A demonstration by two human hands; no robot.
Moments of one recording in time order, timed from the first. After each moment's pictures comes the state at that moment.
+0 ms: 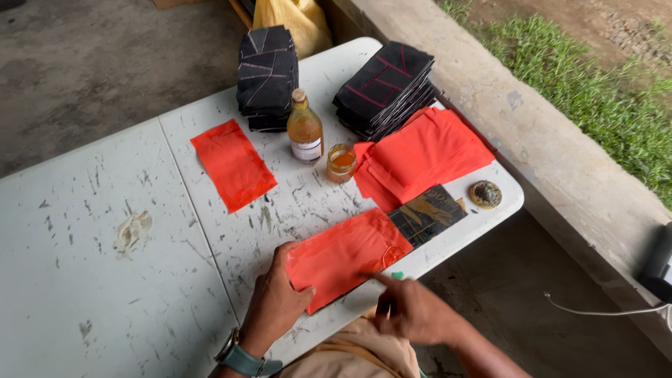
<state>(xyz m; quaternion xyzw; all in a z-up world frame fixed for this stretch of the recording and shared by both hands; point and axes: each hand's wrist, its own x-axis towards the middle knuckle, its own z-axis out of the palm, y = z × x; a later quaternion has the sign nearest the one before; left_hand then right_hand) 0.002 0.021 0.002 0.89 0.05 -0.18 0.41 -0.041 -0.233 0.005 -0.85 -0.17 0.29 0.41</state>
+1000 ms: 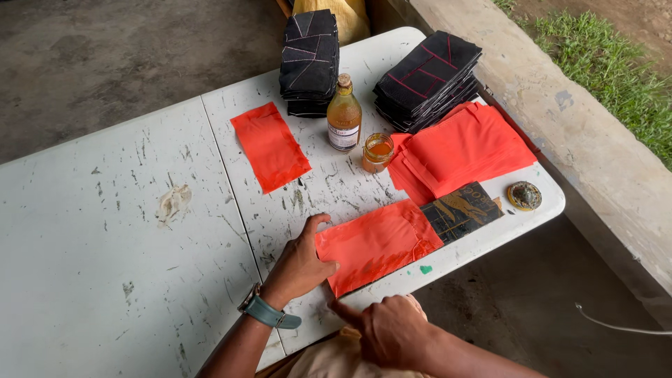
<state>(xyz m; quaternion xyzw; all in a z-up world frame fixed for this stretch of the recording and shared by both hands) 0.021 0.045 -0.014 0.87 -0.02 -0.21 0.44 -0.051 -0.160 -0.016 -0.91 -0.32 0.27 0.06</state>
